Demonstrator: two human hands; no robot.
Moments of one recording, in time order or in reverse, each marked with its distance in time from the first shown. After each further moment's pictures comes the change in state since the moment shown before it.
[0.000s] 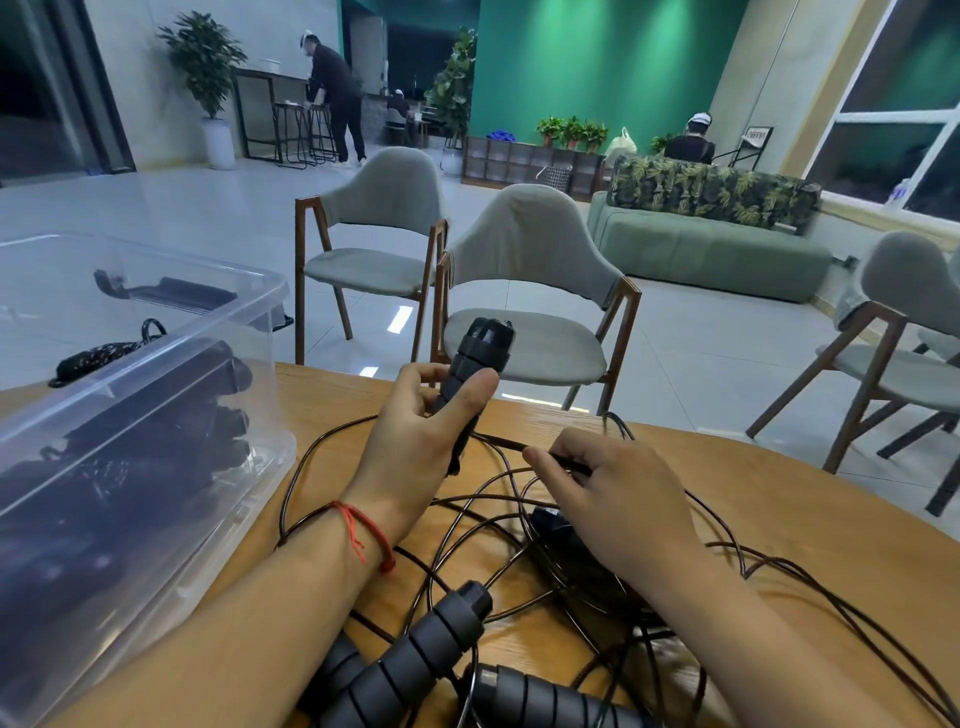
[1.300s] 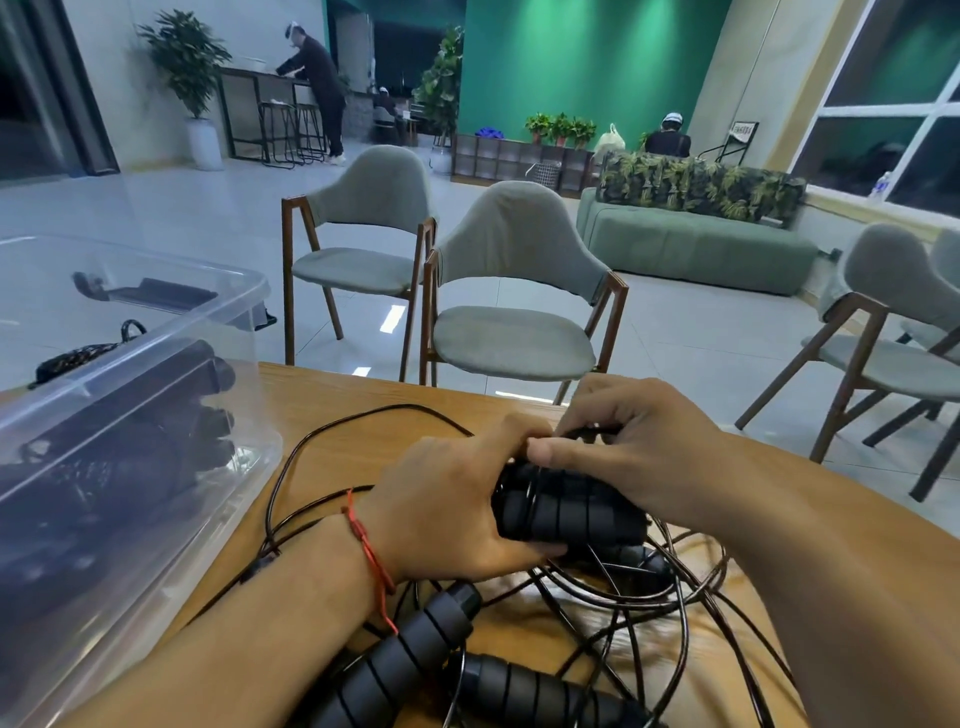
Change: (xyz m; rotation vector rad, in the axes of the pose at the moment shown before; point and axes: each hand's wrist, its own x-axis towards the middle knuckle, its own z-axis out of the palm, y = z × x) left_hand -0.027 0.009 0.013 0.851 -0.501 0.729; right_hand 0.023 -0.008 -0.074 0.356 -0.270 -0.022
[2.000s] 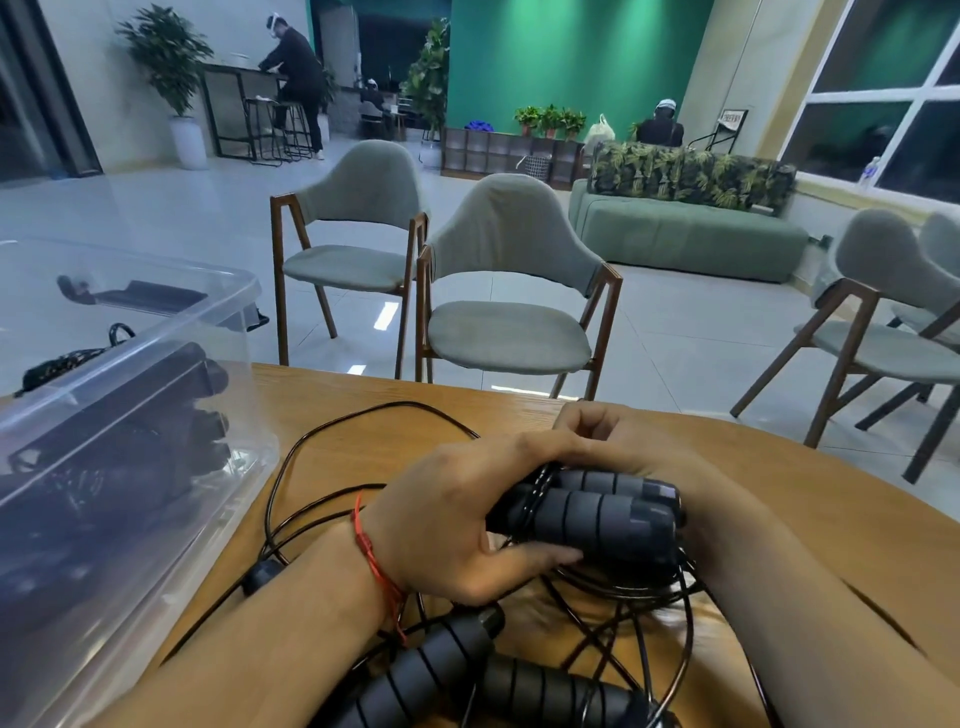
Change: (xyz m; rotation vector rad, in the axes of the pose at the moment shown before) left_hand 0.000 0.007 0.000 -0.286 0.060 0.265; right_hand 0.014 0.046 0.022 0.760 -0.274 0.194
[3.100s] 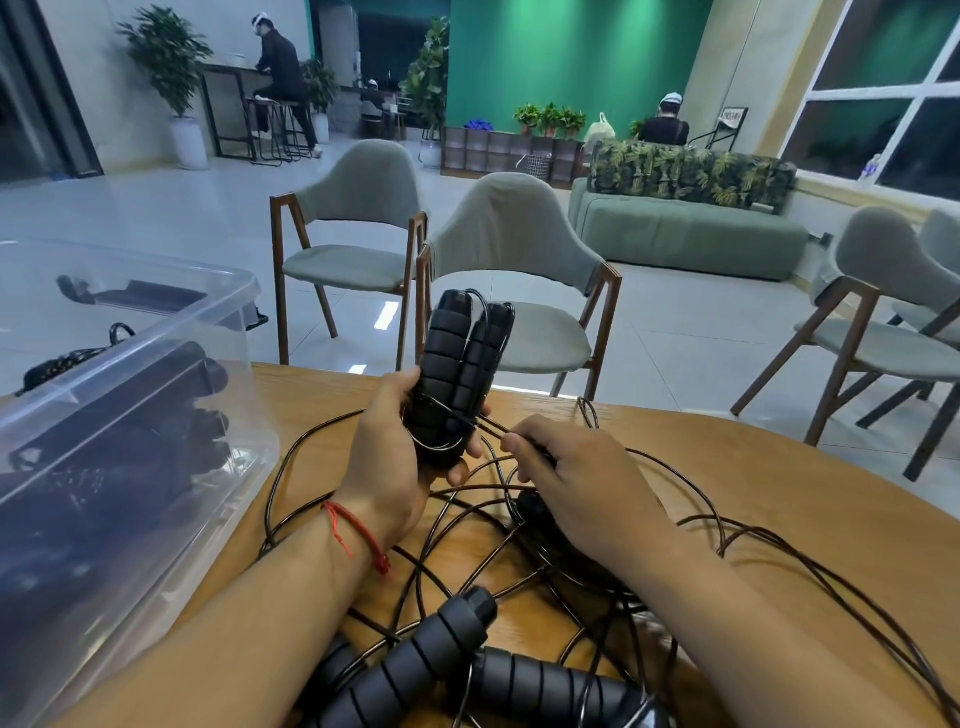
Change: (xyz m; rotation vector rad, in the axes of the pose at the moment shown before) left_hand 0.005 -0.017 -0.006 -0.945 0.689 -0.870; right_hand 0.000 0.033 0.045 -0.992 0.429 -0.184
